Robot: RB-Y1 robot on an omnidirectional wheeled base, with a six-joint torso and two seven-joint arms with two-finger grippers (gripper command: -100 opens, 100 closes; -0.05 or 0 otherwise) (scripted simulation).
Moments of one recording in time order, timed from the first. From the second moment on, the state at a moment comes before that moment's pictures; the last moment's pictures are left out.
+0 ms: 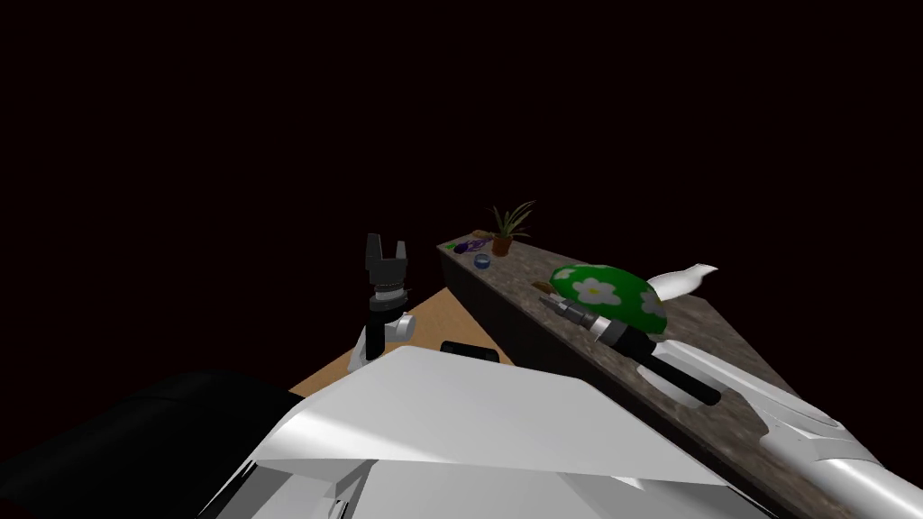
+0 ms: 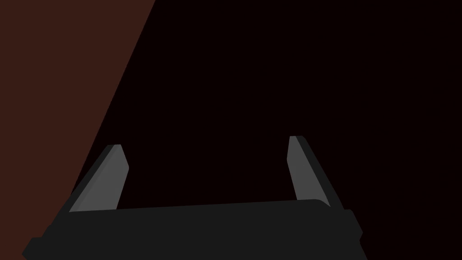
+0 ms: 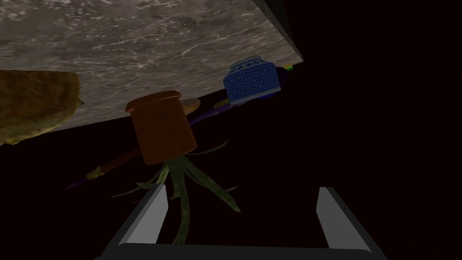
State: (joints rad) left arm 0.45 0.00 0.01 -2.37 -0.07 -0.60 0.02; right arm 0.41 -1.14 0.08 -1.71 0.32 -0.55 0.02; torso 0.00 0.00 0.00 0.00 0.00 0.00
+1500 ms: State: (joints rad) left arm 0.45 0.00 0.01 -2.37 -0.07 -0.60 0.02; right arm 0.41 -1.53 0.20 -1.44 0.44 -0.60 0.01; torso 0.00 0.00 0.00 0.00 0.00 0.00
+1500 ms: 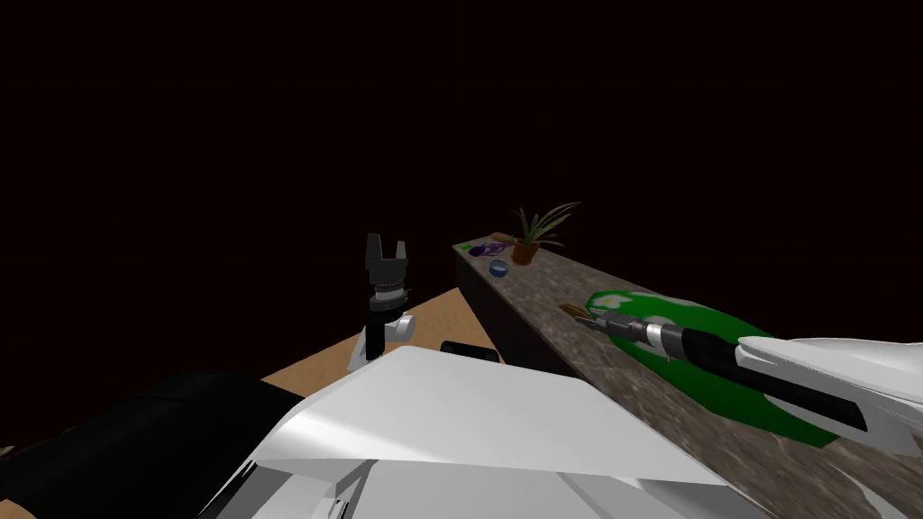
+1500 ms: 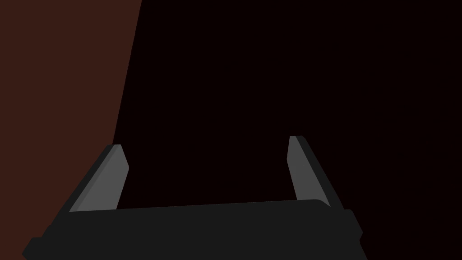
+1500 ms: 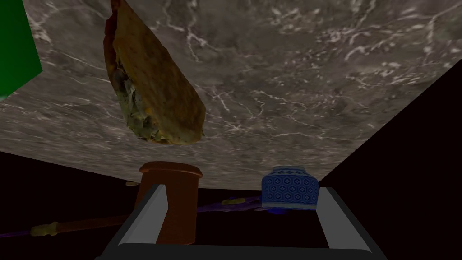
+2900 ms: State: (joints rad) left arm 0.45 0.00 0.01 -2.37 -0.07 -0.60 0.02; right arm 0.46 -1.61 0.29 -1.24 0.52 -0.72 0.12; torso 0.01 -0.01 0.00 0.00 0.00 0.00
